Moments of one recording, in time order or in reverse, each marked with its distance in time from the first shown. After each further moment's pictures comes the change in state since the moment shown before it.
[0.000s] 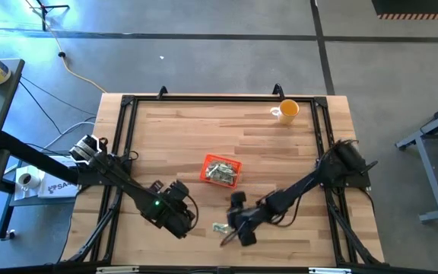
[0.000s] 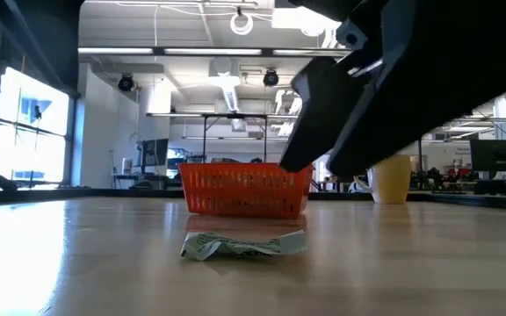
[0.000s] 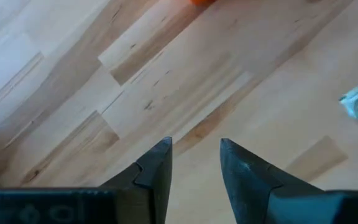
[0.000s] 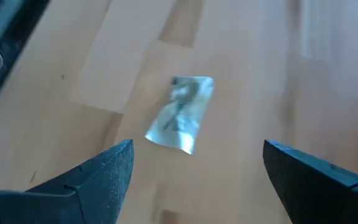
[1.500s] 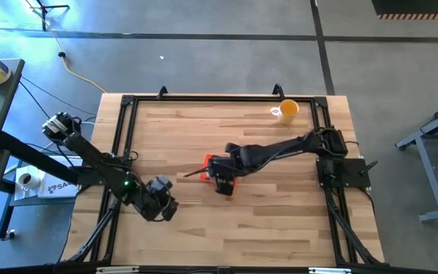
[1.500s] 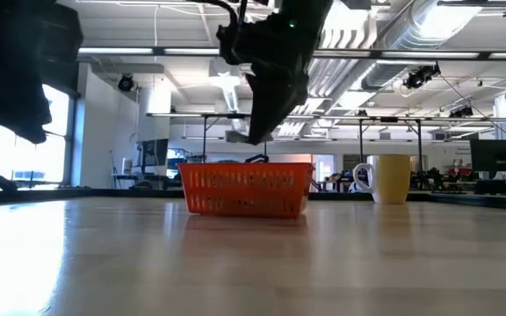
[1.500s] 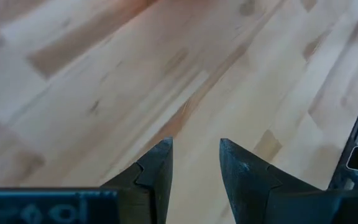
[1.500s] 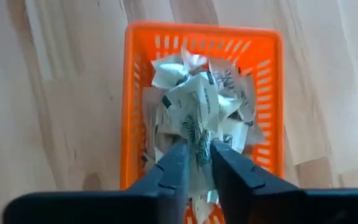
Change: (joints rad) left arm -0.061 -0.467 -0.759 0.852 -0.053 0.028; right arm -0.388 0.056 0.429 -0.664 -0.018 0.094
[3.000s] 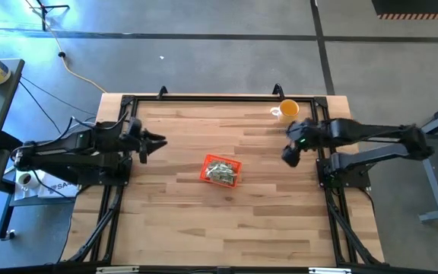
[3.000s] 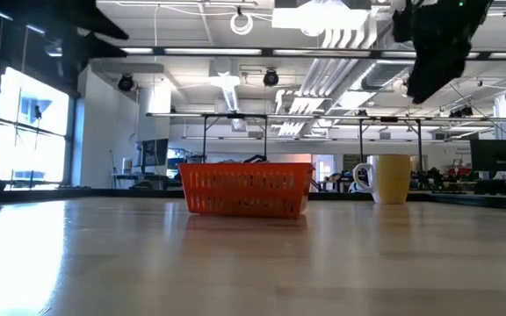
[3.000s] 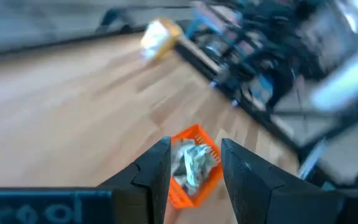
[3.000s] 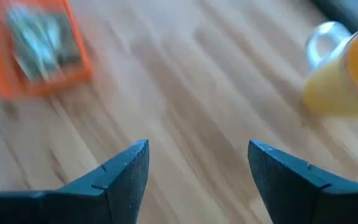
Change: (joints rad) left arm 0.795 -0.883 -0.151 0.005 0.291 0.855; right arm -0.218 -1.021 -0.700 -0.220 0.041 0.169
